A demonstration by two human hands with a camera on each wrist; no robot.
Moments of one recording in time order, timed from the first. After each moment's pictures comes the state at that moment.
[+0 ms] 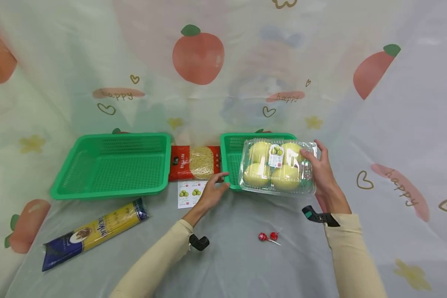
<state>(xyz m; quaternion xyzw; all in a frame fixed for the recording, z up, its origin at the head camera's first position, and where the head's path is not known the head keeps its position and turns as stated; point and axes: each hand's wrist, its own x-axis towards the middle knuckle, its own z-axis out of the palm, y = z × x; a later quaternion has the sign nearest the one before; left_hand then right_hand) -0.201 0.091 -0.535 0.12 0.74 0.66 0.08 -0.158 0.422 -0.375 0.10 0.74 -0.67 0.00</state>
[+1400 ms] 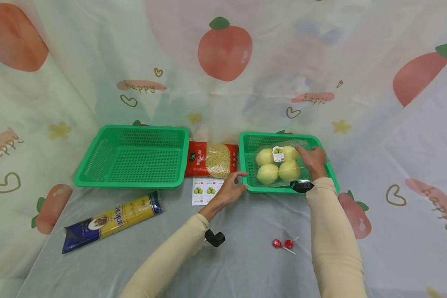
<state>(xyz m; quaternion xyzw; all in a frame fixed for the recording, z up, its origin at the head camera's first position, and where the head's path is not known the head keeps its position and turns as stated) -0.205 0.095 -0.514 0.09 0.80 0.58 0.13 -0.276 0.403 -0.438 0.23 0.88 -0.42 0.04</state>
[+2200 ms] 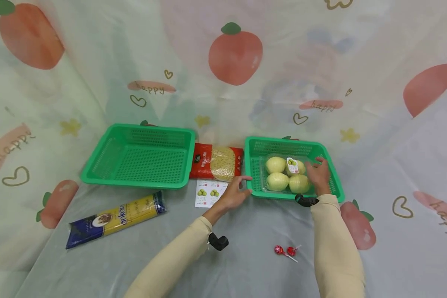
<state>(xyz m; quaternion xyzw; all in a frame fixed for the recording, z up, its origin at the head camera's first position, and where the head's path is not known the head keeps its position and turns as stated) -0.203 0.099 -0.512 0.07 0.81 0.57 0.13 -0.278 0.426 -0.495 0.19 0.87 -0.46 0.00</state>
